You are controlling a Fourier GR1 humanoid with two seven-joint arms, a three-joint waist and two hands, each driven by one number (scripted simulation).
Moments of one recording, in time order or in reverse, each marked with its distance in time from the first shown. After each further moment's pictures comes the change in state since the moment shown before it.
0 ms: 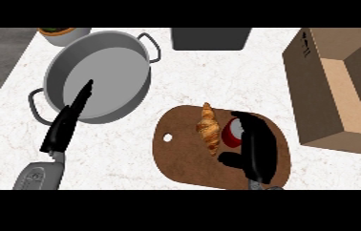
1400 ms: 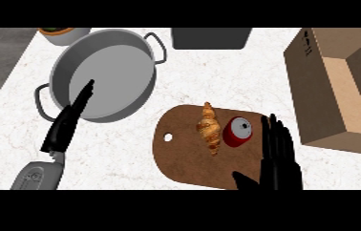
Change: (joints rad) left arm -0.002 0.057 -0.079 0.007 0.076 0.057 0.004; right arm 0.266 0.007 0.033 -0.320 0.051 0.084 -0.020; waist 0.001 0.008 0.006
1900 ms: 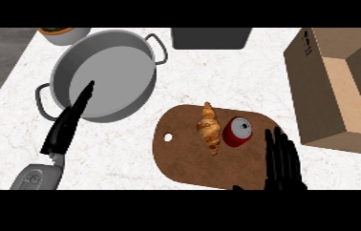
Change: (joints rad) left arm 0.015 0.028 -0.046 -0.026 0.033 0.034 0.022; right arm 0.137 0.007 0.072 -0.116 0.058 -0.025 -0.026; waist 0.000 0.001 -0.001
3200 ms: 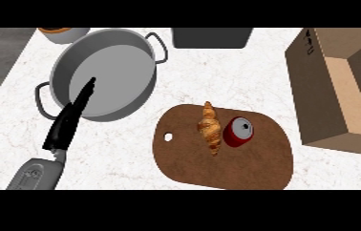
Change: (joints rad) left arm -0.042 0.054 -0.072 0.035 0.078 0.066 0.000; right arm 0.657 0.003 -0.109 -0.243 -0.371 -0.248 -0.711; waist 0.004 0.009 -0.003
